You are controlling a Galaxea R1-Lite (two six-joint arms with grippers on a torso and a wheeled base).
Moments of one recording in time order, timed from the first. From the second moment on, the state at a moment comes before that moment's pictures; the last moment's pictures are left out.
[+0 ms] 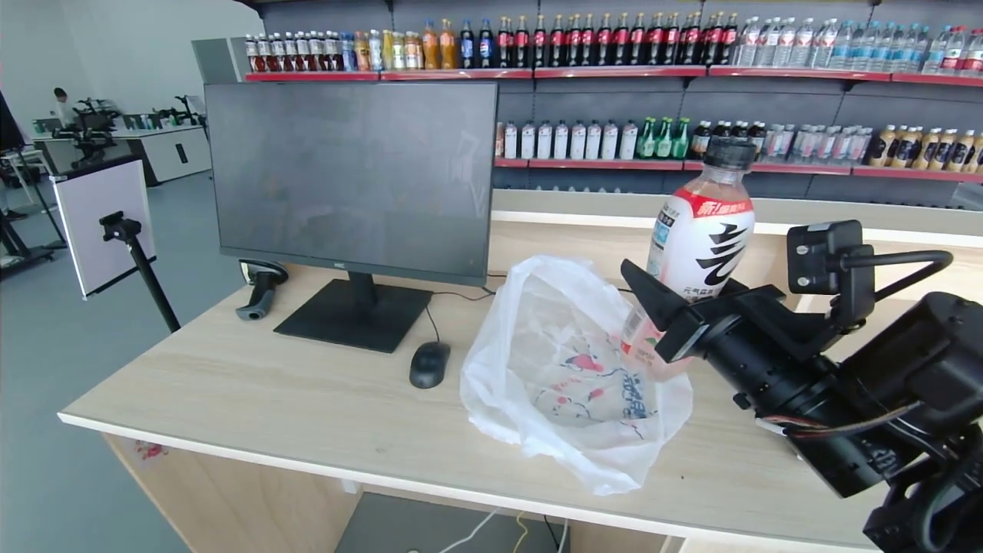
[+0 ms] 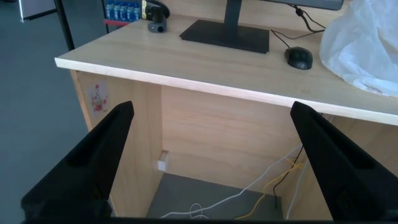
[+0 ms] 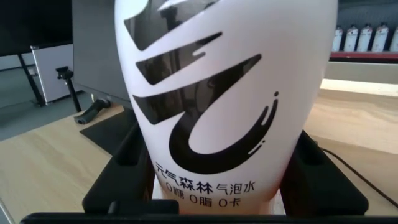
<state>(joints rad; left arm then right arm) 0.00 0.00 0.00 0.00 0.00 0.00 0.60 1.74 -0.46 -1.57 -0.18 0.02</state>
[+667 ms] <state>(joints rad) 0.00 0.00 0.00 0.00 0.00 0.00 0.62 2.01 -0.69 -1.57 -0.18 0.02</state>
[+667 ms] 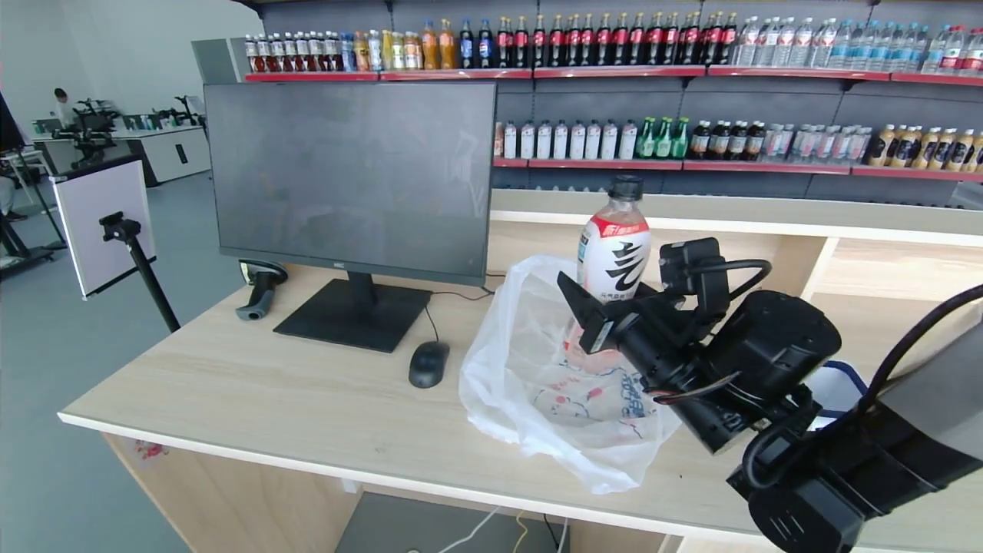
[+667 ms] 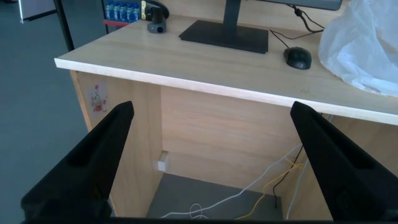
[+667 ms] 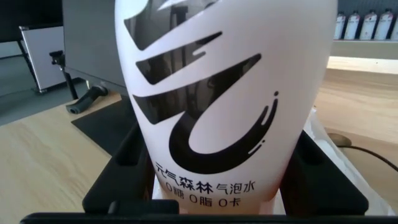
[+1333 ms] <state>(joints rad) 0.00 0.00 0.00 0.00 0.00 0.00 0.61 2.19 -0.84 -1.57 -0.18 0.04</state>
